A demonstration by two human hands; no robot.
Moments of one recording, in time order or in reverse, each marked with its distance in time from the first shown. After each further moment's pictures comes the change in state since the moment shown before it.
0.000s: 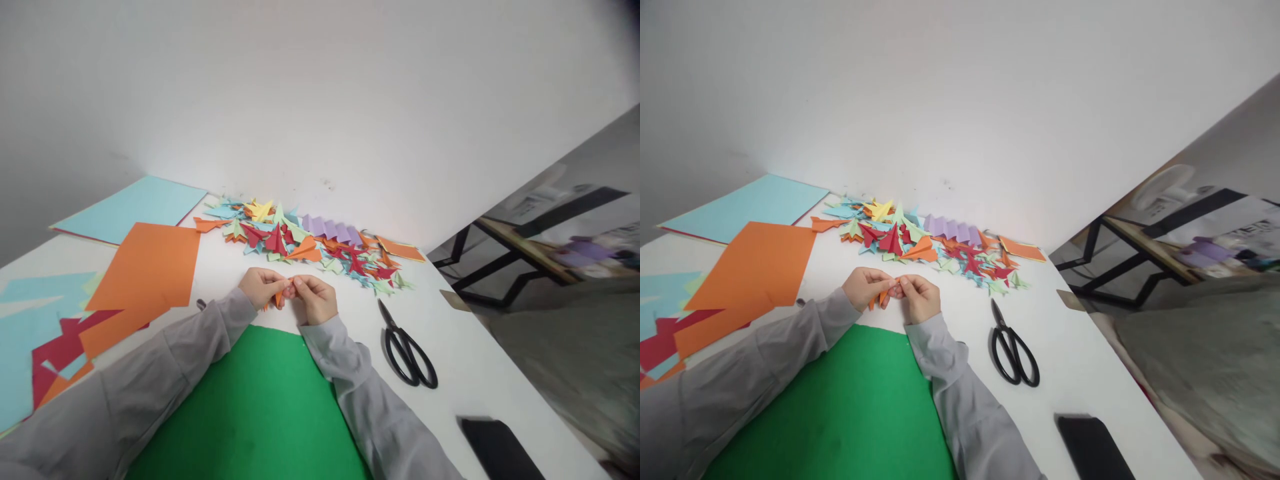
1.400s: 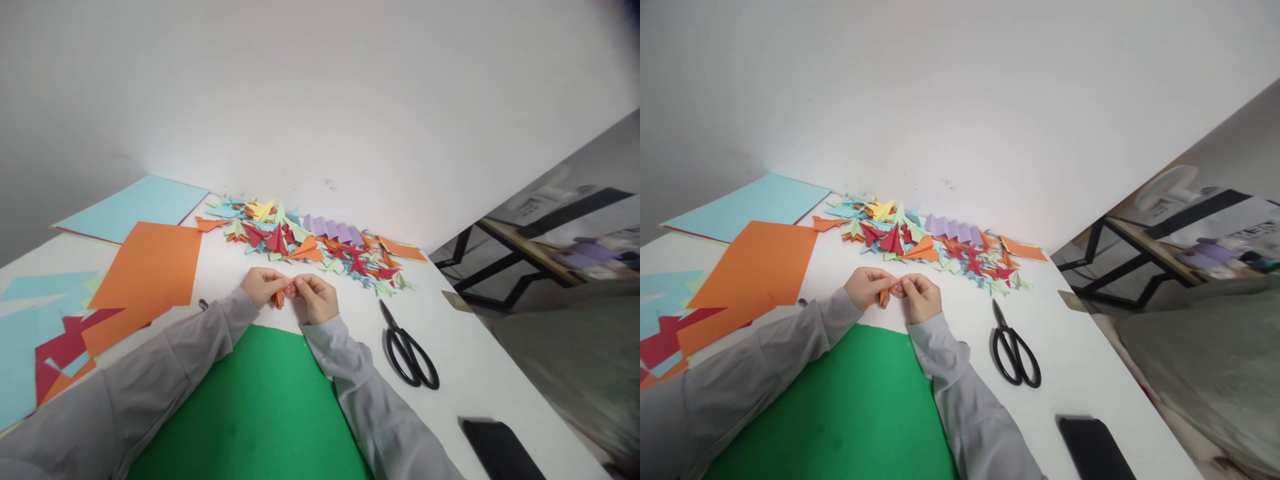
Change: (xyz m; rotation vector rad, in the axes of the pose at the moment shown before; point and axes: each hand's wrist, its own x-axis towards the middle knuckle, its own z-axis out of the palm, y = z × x) left_hand 0.015 -0.024 -0.004 -0.136 0.004 0.056; right_hand 0.002 0.002 -0.002 -0.057 0.012 -0.008
